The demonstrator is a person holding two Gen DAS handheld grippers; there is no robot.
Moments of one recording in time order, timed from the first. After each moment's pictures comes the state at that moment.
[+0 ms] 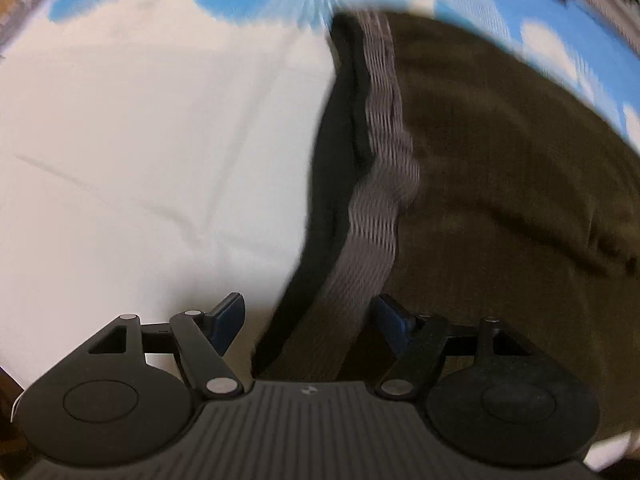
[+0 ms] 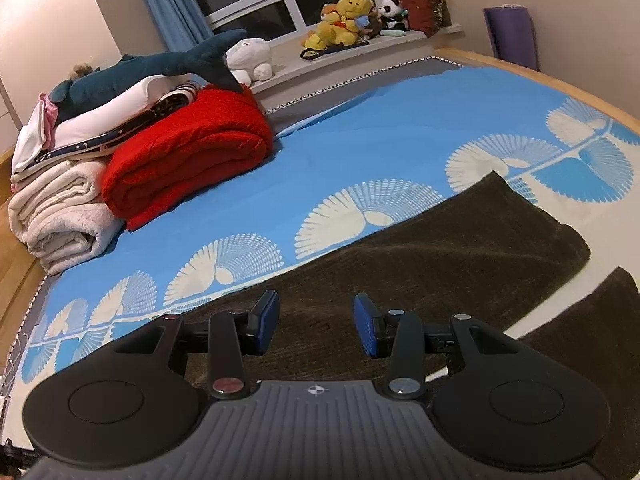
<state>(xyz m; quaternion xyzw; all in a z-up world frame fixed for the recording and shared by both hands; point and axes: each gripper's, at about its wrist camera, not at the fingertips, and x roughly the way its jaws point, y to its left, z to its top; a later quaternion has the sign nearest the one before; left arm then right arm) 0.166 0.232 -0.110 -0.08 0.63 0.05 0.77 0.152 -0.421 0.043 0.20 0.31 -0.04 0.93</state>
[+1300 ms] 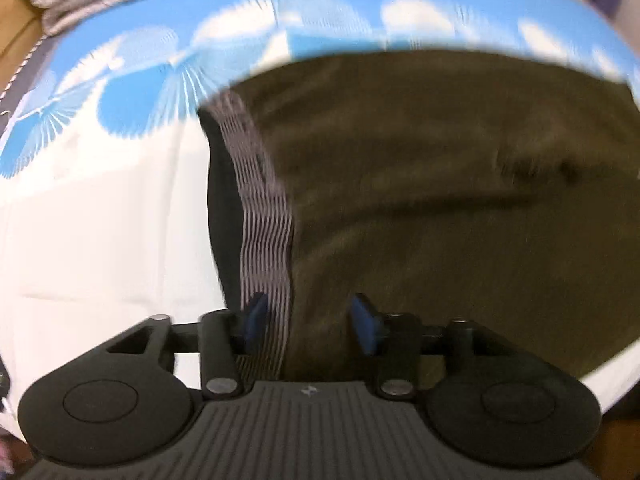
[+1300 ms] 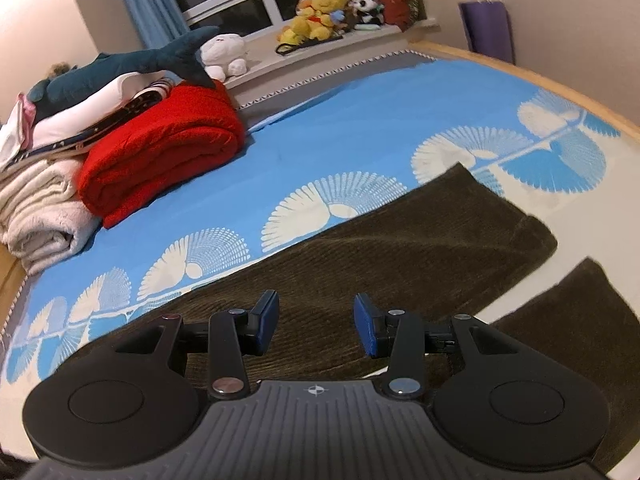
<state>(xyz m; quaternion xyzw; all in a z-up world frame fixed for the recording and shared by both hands) 0.150 0.152 -0.049 0.07 0.54 -0.04 0.83 0.140 -0.437 0.036 0.18 0.33 -0.07 0.92</state>
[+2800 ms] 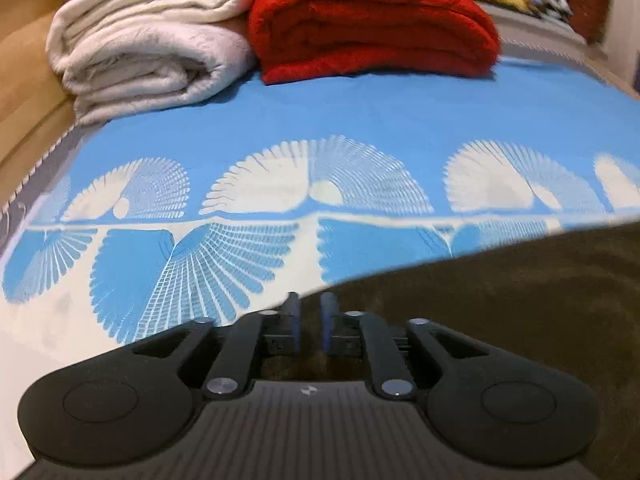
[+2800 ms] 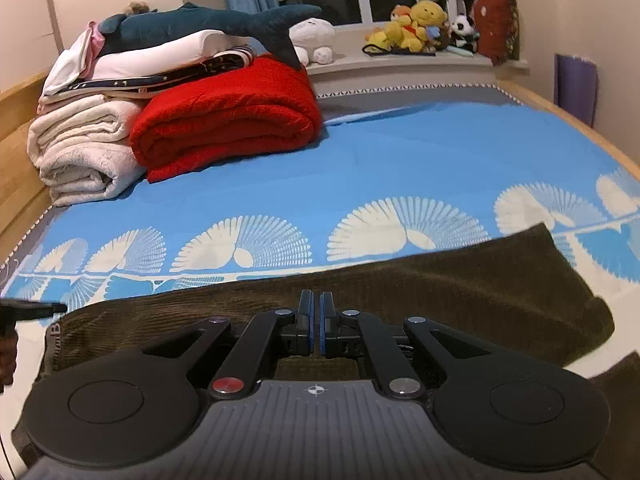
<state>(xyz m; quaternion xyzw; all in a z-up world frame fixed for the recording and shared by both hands) 0.329 0.119 -0.050 0.05 0.40 0.03 0.91 0.199 -0.371 0.044 0.08 0.33 0.01 0.94</state>
